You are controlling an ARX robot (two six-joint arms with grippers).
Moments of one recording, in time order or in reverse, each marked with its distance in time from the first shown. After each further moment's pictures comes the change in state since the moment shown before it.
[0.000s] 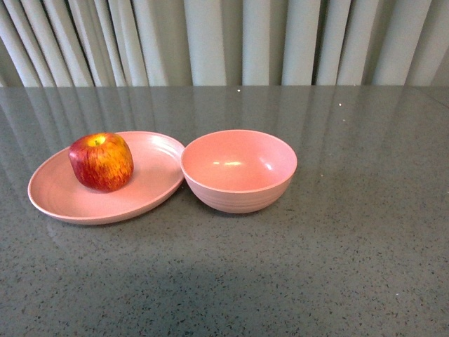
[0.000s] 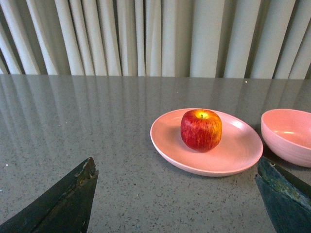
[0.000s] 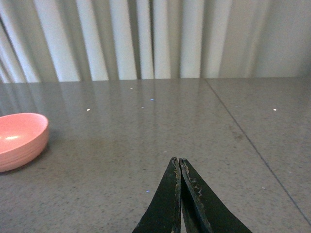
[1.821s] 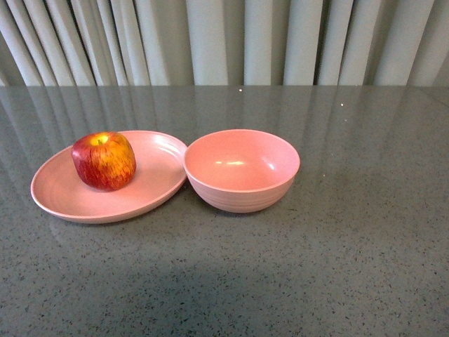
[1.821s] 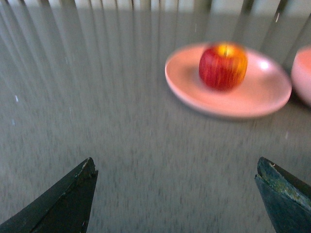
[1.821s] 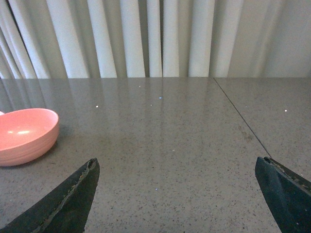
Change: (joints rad) left arm -0.055 0.133 0.096 -0.250 -0.103 -0.019; right arm 0.010 0.000 0.000 -0.007 -0.024 -0.002
